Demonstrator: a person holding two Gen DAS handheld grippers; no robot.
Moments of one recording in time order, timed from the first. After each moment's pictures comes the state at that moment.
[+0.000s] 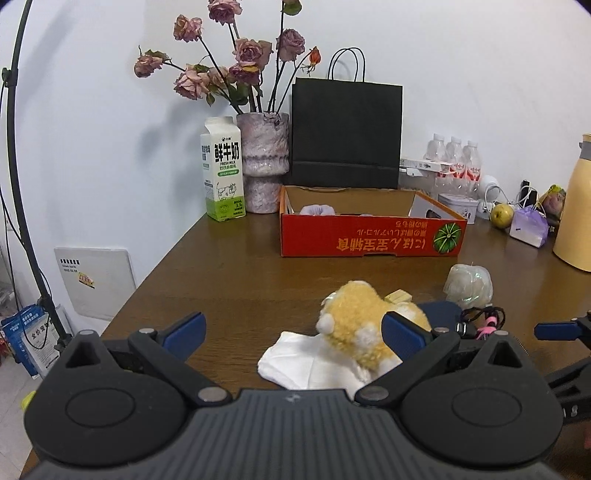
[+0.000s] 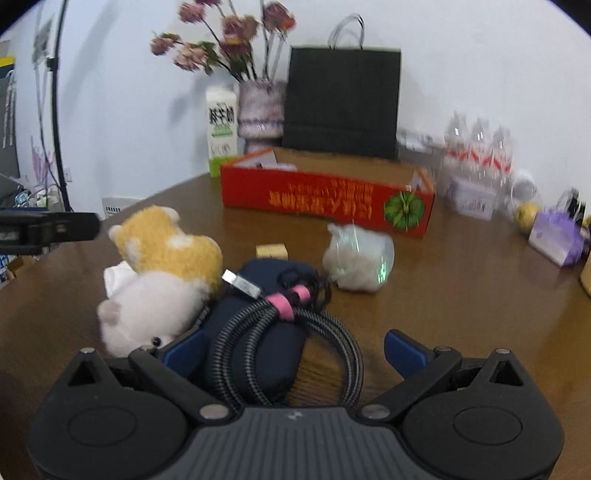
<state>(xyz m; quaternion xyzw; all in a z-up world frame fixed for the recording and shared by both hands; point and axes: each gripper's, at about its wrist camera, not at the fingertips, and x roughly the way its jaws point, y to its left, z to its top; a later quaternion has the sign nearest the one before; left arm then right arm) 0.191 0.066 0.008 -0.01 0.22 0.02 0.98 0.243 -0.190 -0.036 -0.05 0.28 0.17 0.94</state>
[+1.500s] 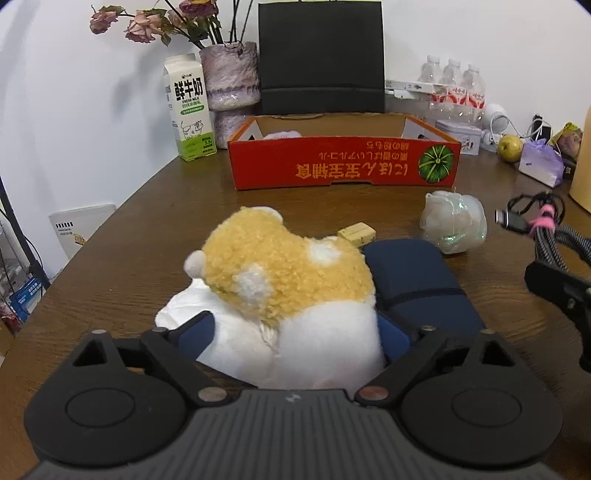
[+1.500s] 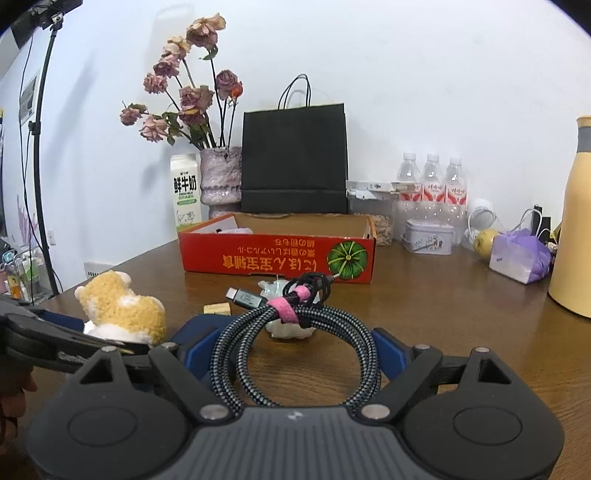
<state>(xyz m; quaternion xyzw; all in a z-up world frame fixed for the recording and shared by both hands) 0.240 -0.020 -0.030 0.02 0.32 0.05 0.95 0.233 -0.246 -0.030 -0.01 0.17 0.14 0.97</state>
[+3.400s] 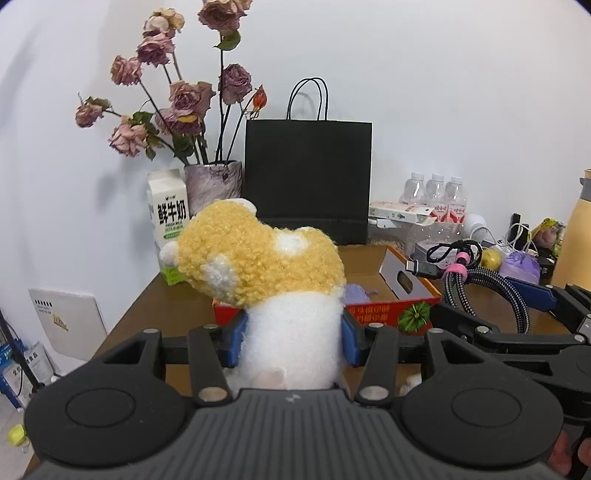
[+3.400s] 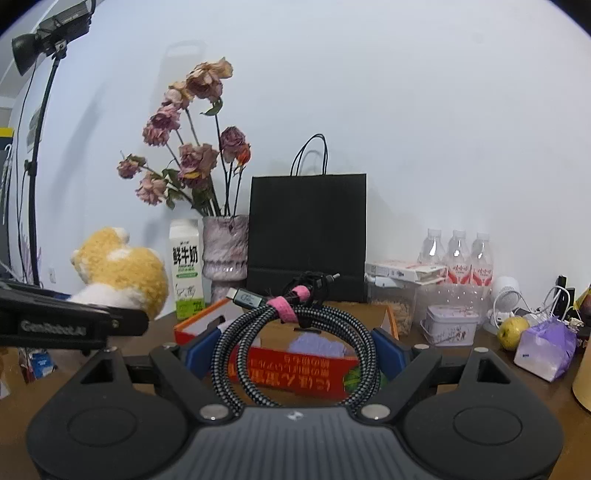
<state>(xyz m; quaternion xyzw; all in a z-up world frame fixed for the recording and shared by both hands) 0.294 -0.011 0.081 0.00 0.19 0.01 0.98 0.318 -0.214 0.045 -0.01 0.10 0.16 0.98</state>
